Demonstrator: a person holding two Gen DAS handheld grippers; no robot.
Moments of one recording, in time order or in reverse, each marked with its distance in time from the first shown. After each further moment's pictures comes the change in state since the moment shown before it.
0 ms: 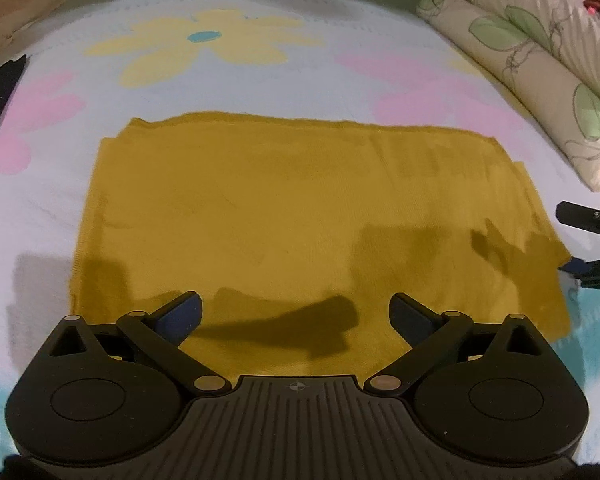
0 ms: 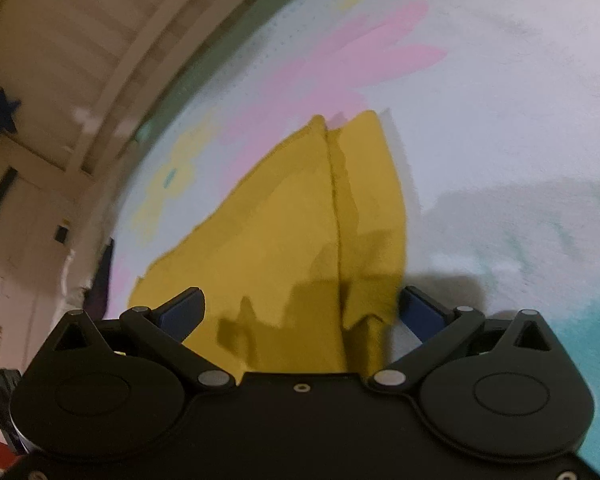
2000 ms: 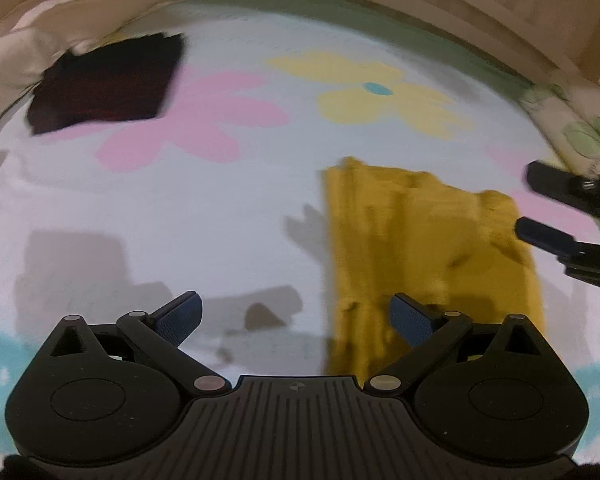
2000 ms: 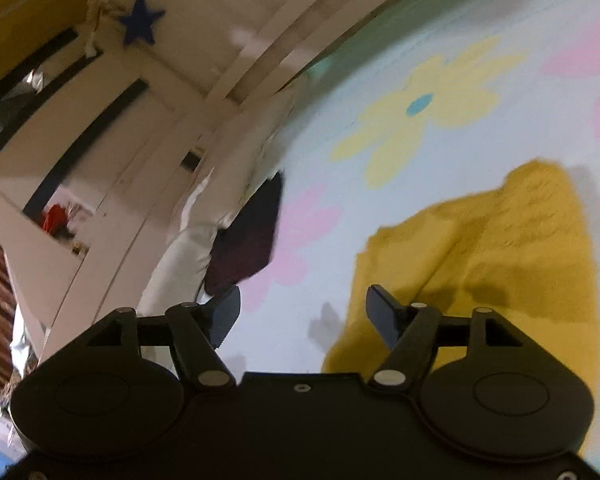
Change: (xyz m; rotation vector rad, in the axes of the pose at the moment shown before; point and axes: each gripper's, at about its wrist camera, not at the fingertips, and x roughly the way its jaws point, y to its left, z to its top) left arm -0.066 0.150 -0.013 -0.208 -0.112 0.097; right arm 0.080 0.207 -0.056 -0.249 0.074 0.259
